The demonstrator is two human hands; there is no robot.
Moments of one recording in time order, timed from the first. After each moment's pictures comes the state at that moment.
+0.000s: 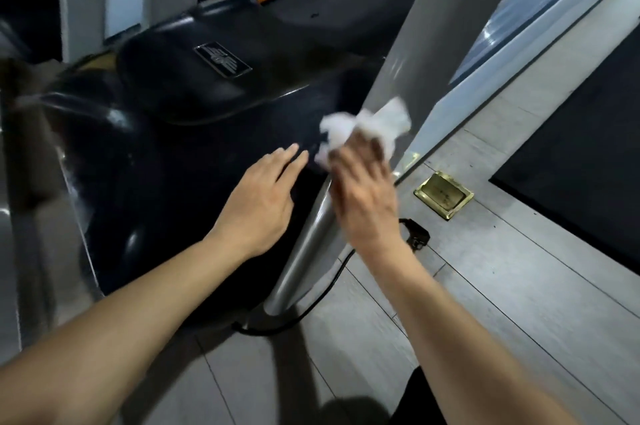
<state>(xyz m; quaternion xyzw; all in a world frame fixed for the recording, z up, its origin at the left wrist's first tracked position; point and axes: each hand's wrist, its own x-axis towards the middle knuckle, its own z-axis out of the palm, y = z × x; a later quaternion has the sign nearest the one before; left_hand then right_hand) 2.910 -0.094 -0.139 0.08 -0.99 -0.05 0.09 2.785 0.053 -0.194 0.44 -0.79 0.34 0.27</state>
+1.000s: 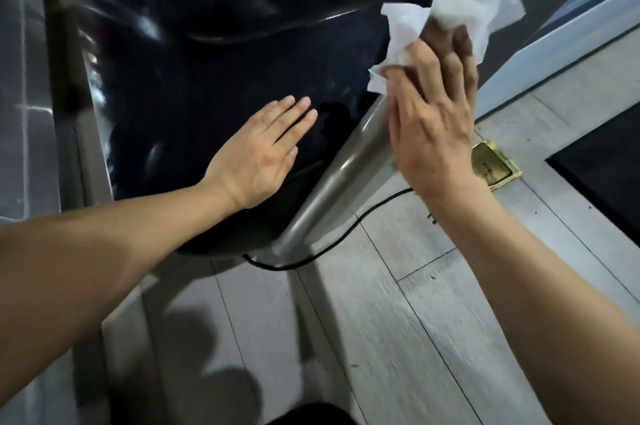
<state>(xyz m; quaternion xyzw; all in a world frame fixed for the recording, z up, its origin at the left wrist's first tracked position) 2.936 -0.115 -0.167 0.06 -0.99 0.05 0.06 2.744 0.066 -0.156 0.45 -0.77 0.28 0.35</state>
